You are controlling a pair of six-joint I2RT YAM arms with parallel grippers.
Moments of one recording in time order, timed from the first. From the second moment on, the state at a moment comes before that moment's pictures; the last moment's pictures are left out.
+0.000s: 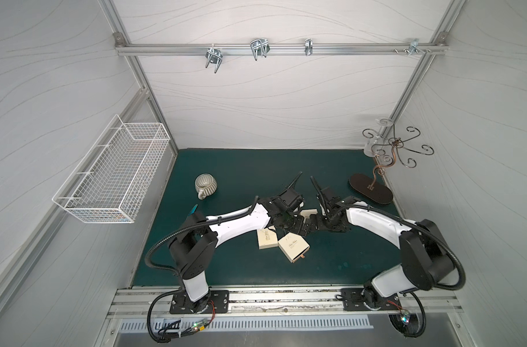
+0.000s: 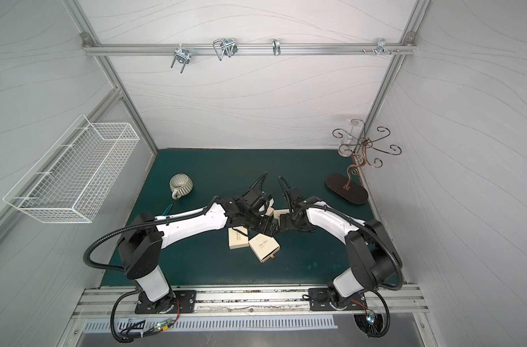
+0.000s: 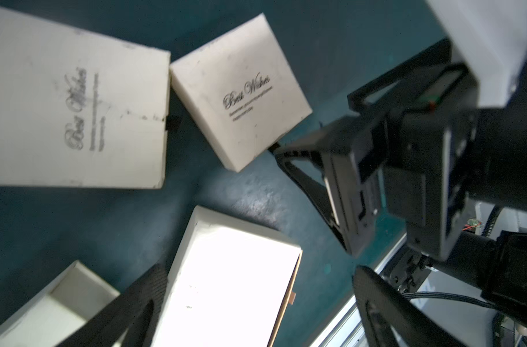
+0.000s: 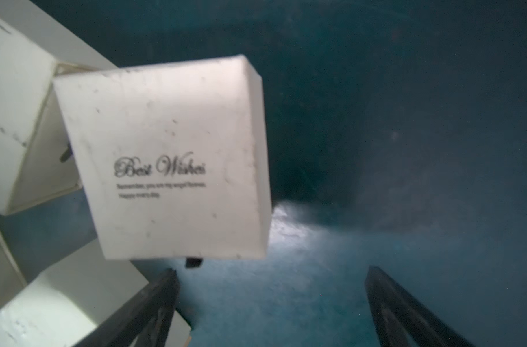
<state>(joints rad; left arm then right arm) -0.89 1.77 1.30 -0.55 0.23 -0.53 0.55 1.45 0.87 -0.73 0.03 0.50</state>
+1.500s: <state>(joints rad) -0.80 2.11 1.49 -0.52 0.54 -0.59 0.37 1.26 0.62 -0.63 -0.15 0.58</state>
